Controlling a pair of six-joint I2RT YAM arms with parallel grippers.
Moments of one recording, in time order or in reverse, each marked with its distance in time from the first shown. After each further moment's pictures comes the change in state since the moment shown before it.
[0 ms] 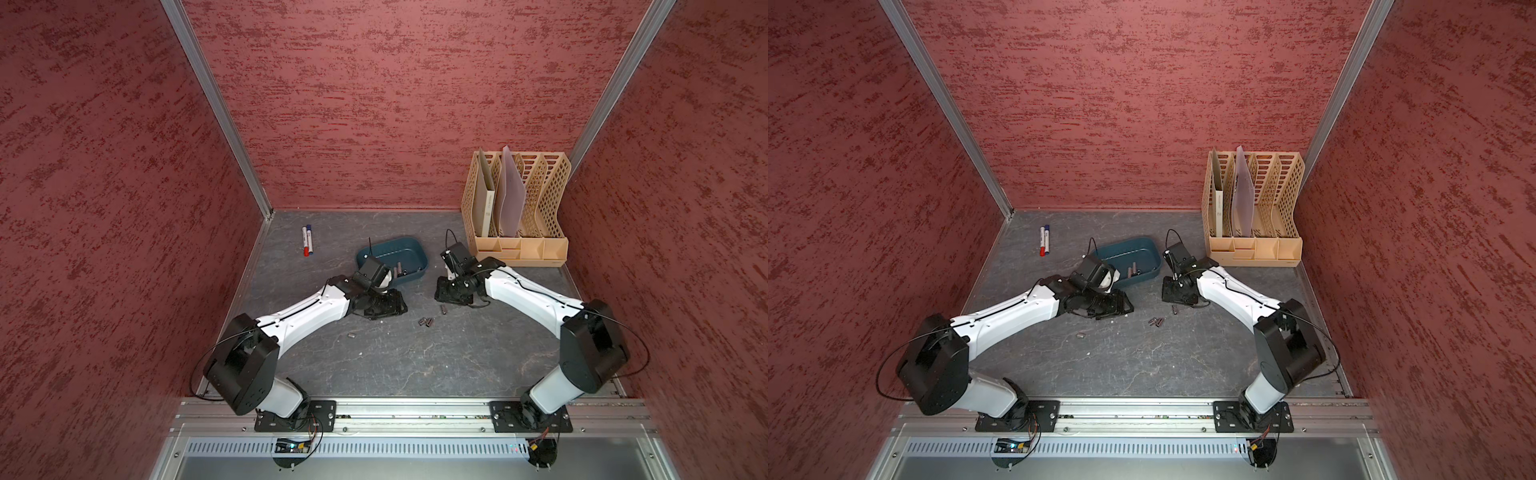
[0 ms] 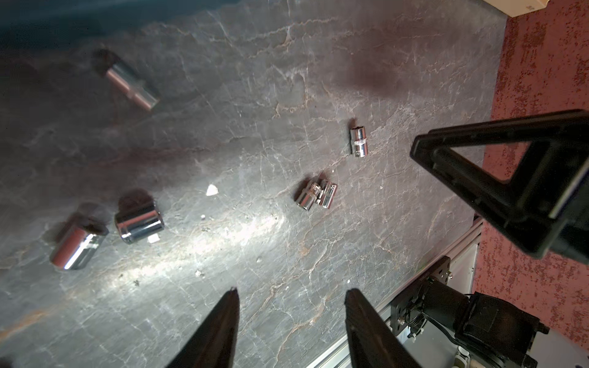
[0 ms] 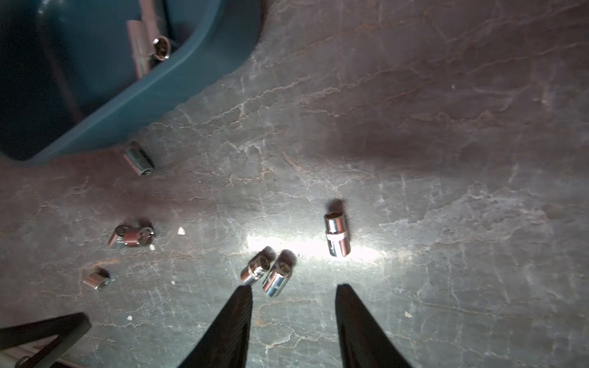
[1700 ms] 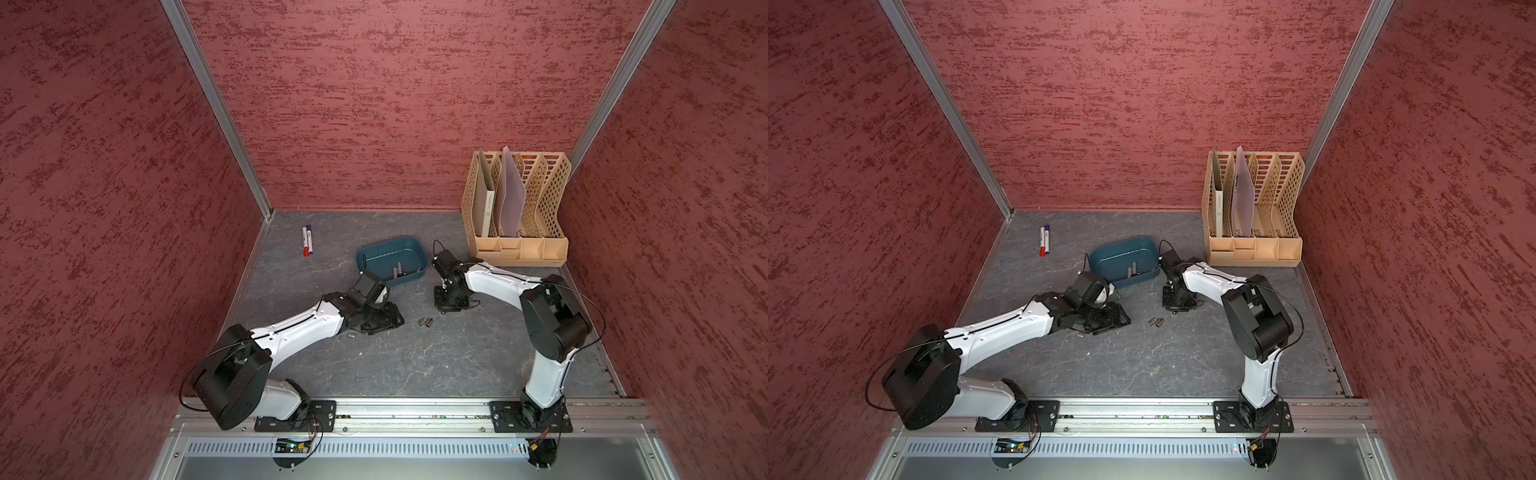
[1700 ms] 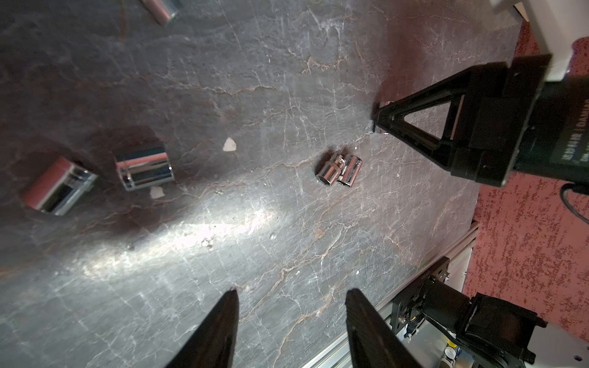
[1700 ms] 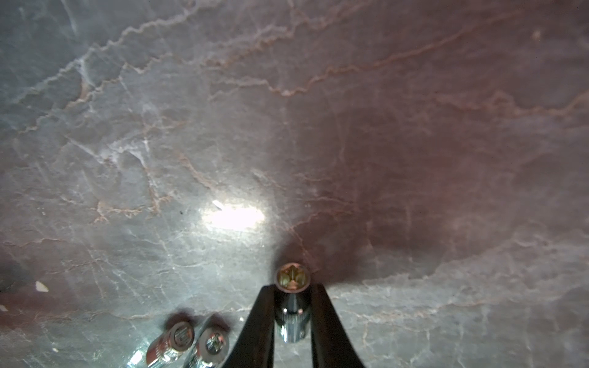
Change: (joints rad) left arm -0.029 -0.077 -0.164 0.108 -0.006 -0.114; right arm -0.017 0.229 0.041 -0.022 0.018 -0.061
